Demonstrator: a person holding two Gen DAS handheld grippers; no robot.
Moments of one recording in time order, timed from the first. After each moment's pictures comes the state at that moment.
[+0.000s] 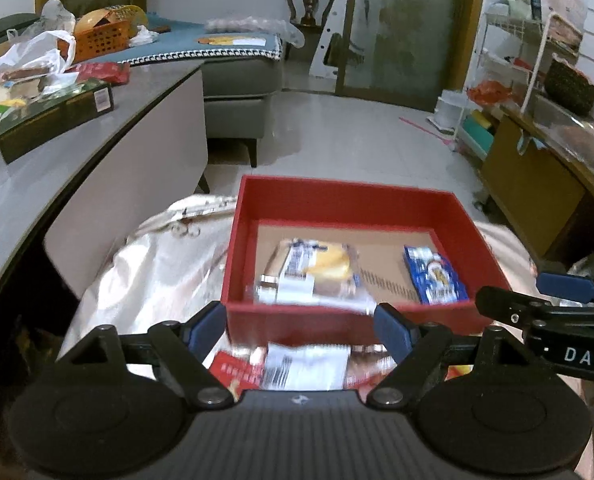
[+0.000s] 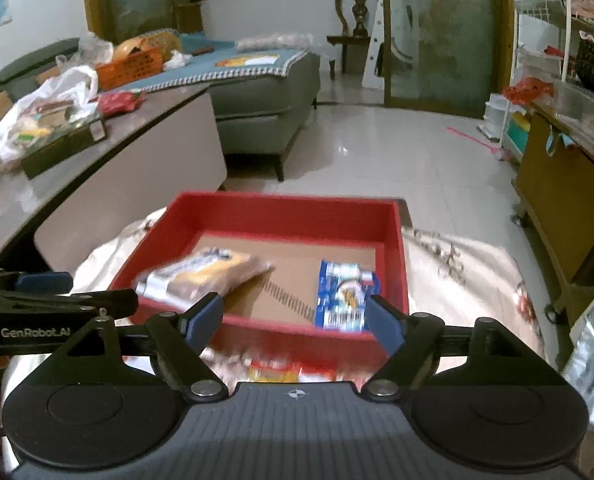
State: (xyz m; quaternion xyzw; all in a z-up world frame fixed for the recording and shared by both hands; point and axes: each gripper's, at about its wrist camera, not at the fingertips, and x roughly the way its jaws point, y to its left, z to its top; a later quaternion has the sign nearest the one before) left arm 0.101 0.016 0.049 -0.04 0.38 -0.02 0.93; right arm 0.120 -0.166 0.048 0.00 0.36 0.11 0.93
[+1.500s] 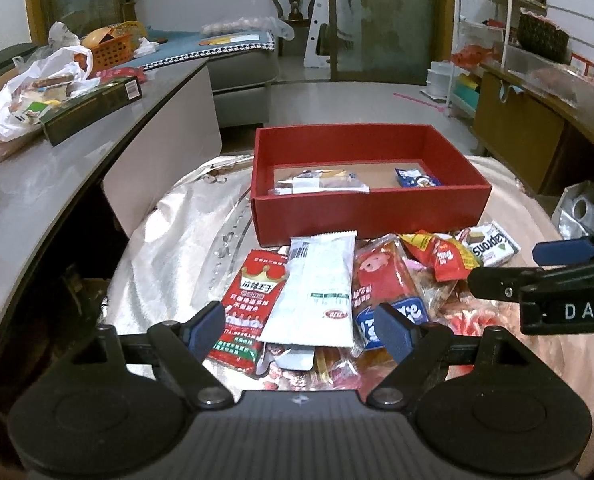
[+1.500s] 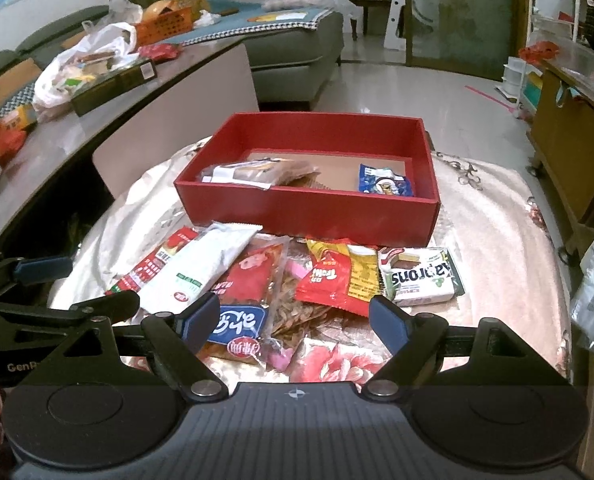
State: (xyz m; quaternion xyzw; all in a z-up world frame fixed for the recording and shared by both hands) left arm -0.013 0.012 0.036 0.03 0.38 -0.01 0.92; right arm 0.030 -0.153 0.035 0.00 0.41 0.14 0.90
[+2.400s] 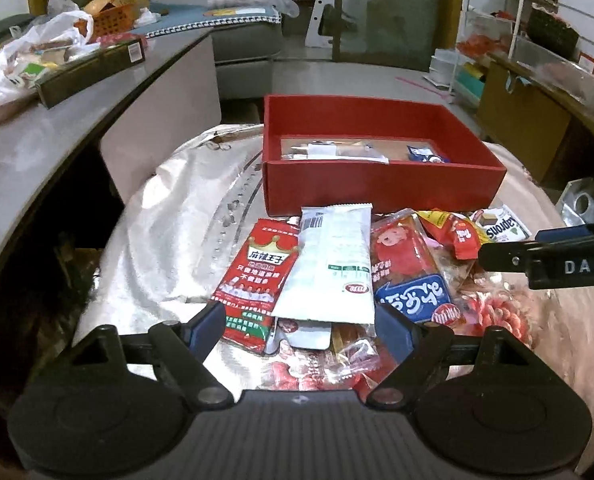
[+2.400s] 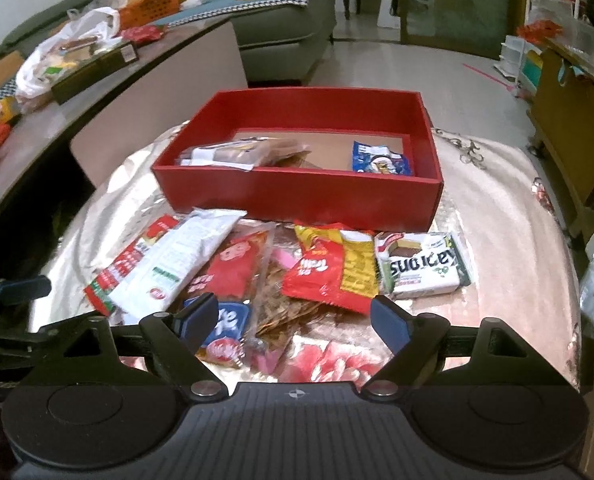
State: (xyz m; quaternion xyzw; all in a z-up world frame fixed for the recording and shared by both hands) left arm -0.001 0.036 0.014 0.00 0.41 -0.02 0.91; right arm 0.055 -0.154 0.016 0.00 0.44 0.13 0.89
